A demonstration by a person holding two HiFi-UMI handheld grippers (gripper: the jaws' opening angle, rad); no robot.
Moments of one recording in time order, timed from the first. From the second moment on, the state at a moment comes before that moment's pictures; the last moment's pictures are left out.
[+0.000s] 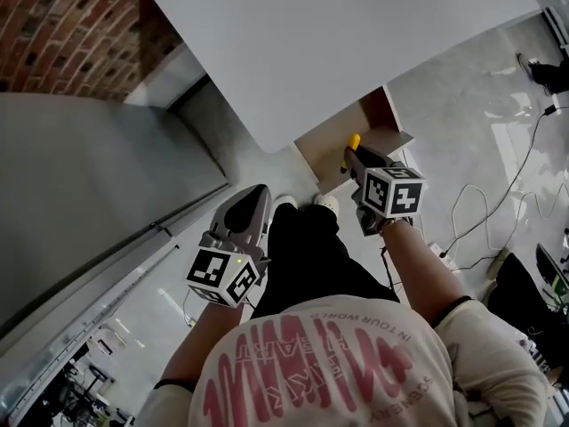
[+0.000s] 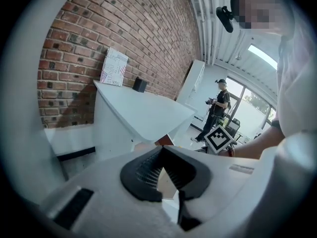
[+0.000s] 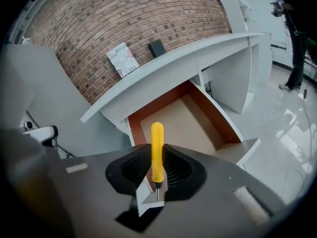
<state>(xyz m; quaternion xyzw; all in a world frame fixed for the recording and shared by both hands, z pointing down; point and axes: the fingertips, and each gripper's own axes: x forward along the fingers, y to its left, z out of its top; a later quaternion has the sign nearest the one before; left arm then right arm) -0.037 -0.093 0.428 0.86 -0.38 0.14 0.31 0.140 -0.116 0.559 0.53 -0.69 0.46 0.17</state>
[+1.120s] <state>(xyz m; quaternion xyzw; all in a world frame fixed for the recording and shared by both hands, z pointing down) -0.058 -0.089 0.478 0.85 -0.39 0.16 0.32 0.169 -0.145 0.650 0.59 -0.58 0.55 0.15</state>
